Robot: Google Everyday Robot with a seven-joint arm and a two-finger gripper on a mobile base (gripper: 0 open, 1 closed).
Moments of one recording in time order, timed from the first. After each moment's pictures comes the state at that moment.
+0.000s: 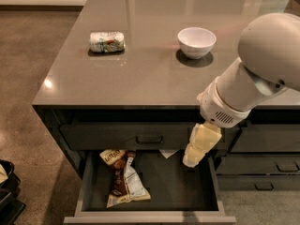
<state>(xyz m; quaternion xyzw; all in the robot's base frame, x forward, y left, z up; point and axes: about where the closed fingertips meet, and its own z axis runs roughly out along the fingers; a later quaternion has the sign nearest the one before) 0.426 -0.114 0.826 -0.57 0.80 0.09 0.16</state>
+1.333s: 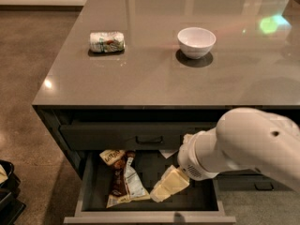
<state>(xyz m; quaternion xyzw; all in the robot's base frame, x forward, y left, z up) 0.380 -0.062 0.735 -0.46 0.85 0.14 0.23</state>
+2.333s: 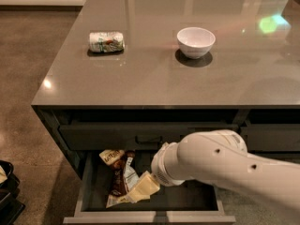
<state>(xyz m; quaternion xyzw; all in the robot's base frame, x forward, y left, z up) 0.397 0.000 0.672 -0.44 0.85 0.15 0.24</state>
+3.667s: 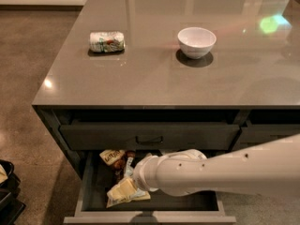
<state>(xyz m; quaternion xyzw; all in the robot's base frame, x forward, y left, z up) 0.422 0.058 0.583 -0.37 0.86 0.20 0.28</state>
